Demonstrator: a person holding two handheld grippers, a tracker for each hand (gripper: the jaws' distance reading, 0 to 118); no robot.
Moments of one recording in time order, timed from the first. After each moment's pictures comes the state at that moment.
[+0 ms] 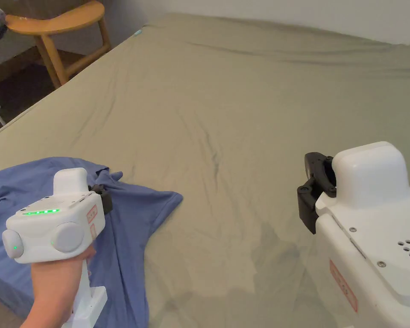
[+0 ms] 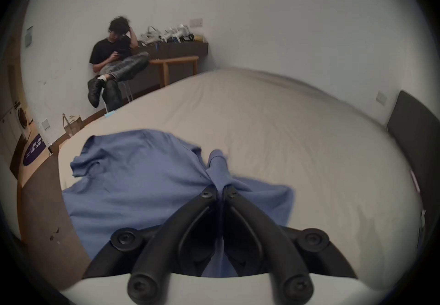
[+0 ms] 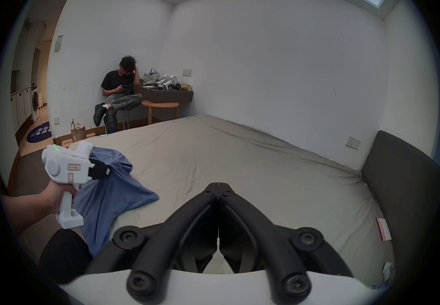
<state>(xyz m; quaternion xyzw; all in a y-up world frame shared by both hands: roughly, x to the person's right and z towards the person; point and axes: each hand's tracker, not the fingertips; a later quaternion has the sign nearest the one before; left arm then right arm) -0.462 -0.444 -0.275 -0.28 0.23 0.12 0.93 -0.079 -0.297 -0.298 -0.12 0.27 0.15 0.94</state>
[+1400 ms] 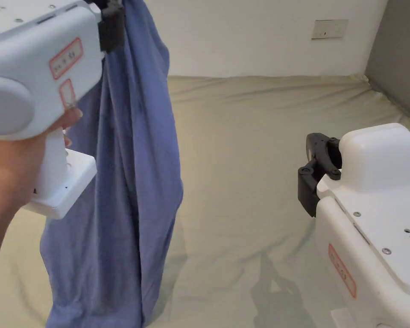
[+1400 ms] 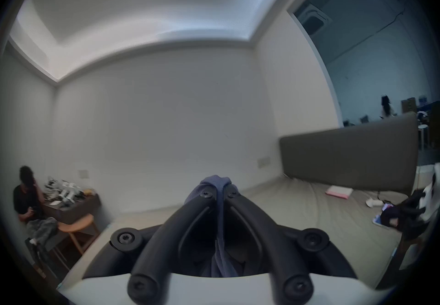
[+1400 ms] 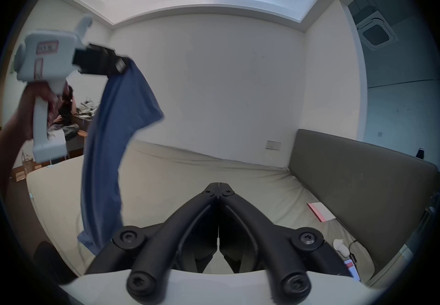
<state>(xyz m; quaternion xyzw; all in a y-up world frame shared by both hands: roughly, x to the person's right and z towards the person) -0.146 -0.128 -0.333 0.04 -0.13 -0.09 0.99 0.125 -0.235 -0.223 -0.05 0.04 0.09 0.99</state>
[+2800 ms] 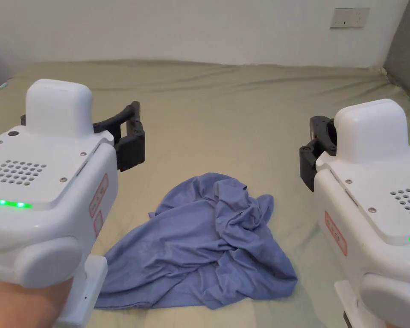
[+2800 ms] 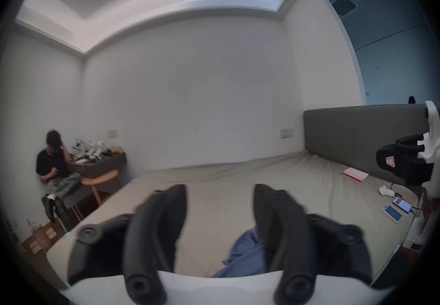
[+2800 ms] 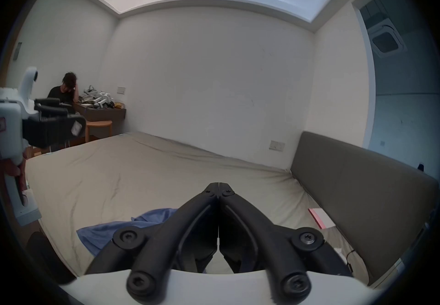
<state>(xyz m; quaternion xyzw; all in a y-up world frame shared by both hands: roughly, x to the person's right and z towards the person) -0.171 -0.225 -0.239 -0.02 0.00 -0.06 1.00 0.099 -0.235 -0.246 -0.05 0.06 0.13 0.99</state>
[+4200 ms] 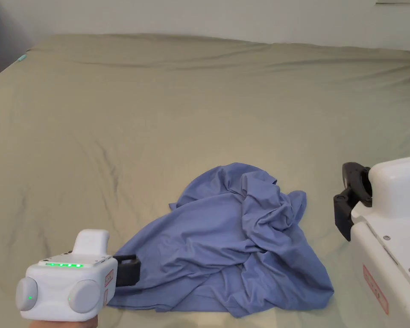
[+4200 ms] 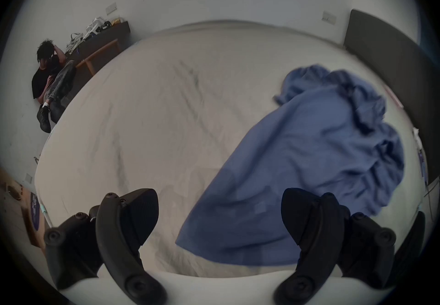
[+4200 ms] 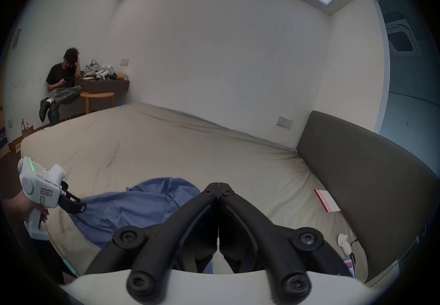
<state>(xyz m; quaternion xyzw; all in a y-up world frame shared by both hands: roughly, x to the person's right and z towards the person) -0.275 -0.507 -0.335 -0.46 0.07 0.00 0.89 0.100 -0.308 -0.292 -0.14 0.06 0.16 0.98</state>
